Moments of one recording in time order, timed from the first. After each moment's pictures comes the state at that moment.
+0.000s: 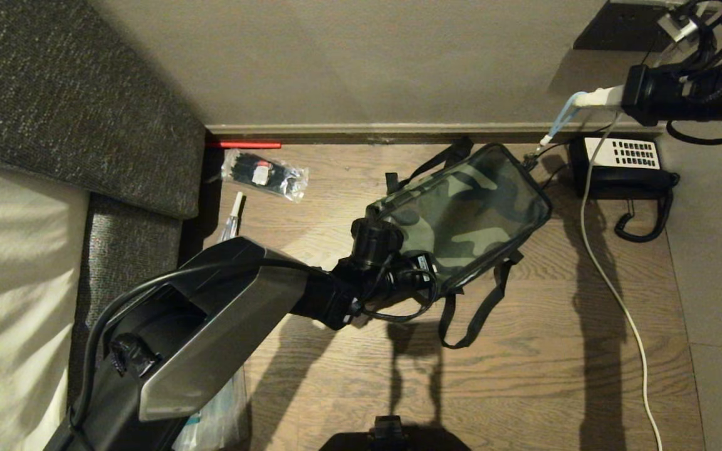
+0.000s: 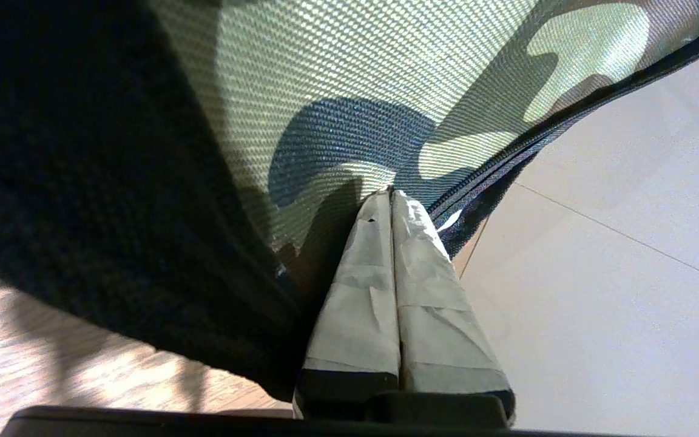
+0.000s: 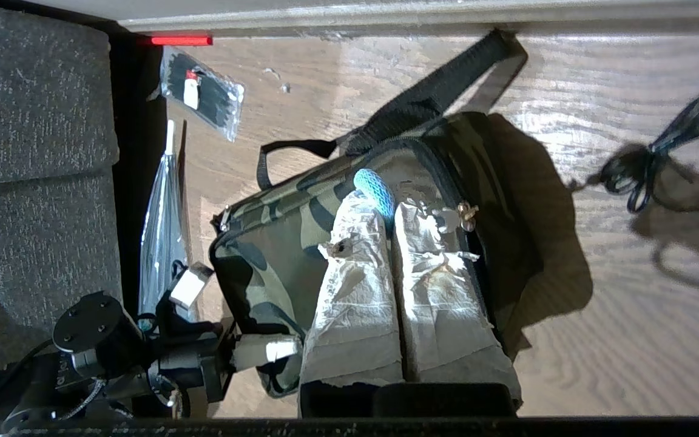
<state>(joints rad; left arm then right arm) -0.64 2.56 -1.67 -0.48 -0.19 -0.66 -0.15 1.93 -1.94 0.15 0.72 0.20</state>
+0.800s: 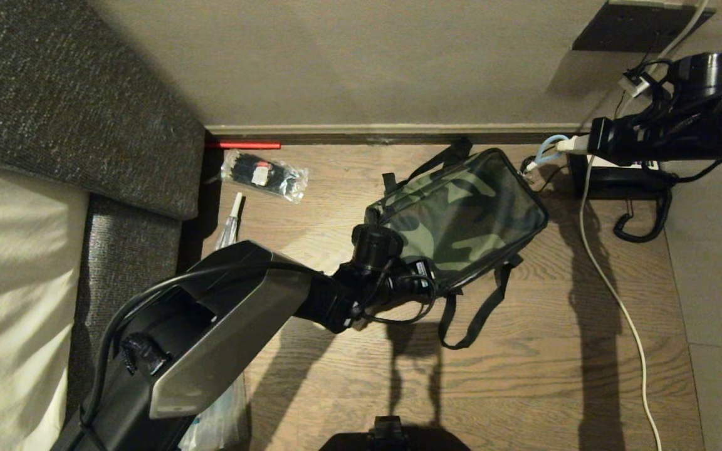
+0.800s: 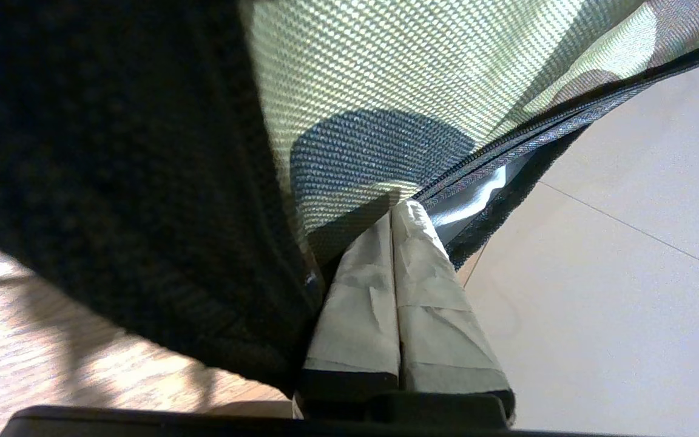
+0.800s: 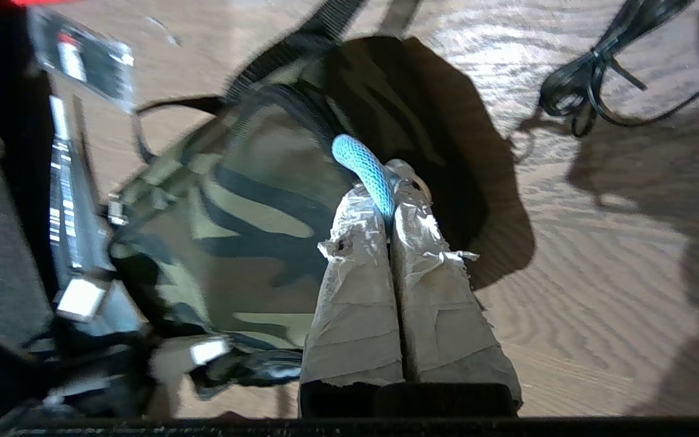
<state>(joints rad) -0.65 2.56 -1.67 -0.48 -0.19 -0.66 -0.14 2.09 -1.94 0.17 0.59 0.14</state>
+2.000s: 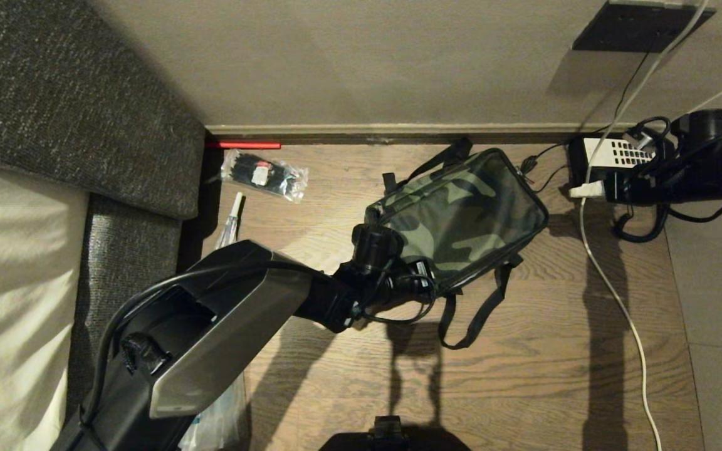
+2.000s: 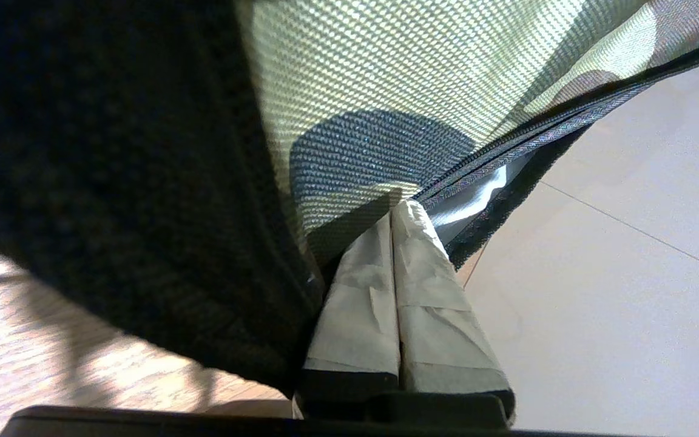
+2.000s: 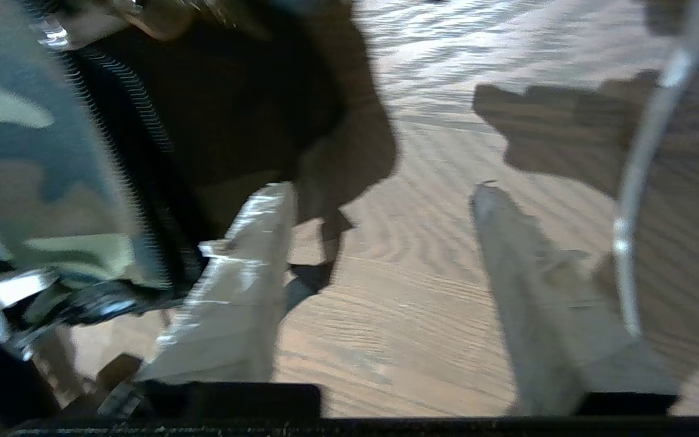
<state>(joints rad) -0.66 2.55 -1.67 -0.48 -0.19 -0.66 -0.28 2.22 -1.94 0.28 0.60 -0.10</state>
